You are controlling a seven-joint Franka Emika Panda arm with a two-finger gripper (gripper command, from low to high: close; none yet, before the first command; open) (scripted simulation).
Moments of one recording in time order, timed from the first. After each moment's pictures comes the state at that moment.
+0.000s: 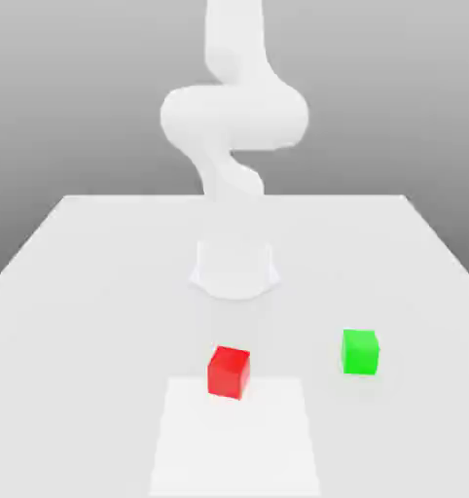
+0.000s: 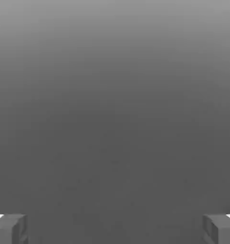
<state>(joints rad) 0.03 -0.74 -0.04 -2.36 -0.02 2.35 0.69</state>
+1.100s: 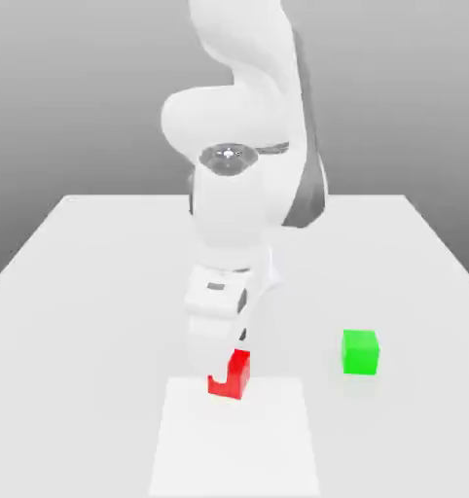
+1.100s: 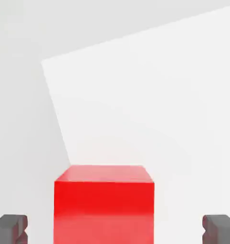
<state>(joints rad) 0.30 0.07 -0.26 -2.94 0.20 3.02 -0.66</state>
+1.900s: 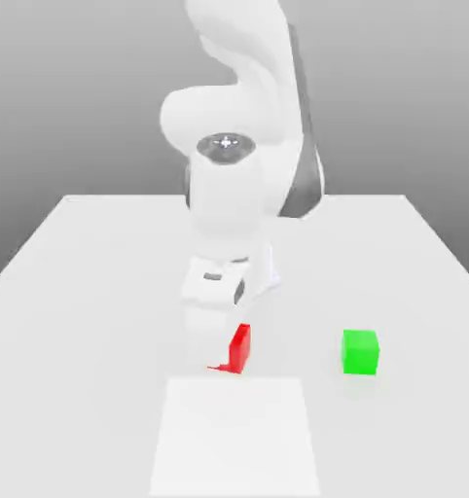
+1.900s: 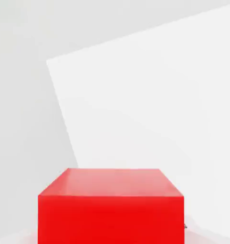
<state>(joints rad) 0.14 -0.13 -0.19 -2.98 -0.08 2.84 -0.46</state>
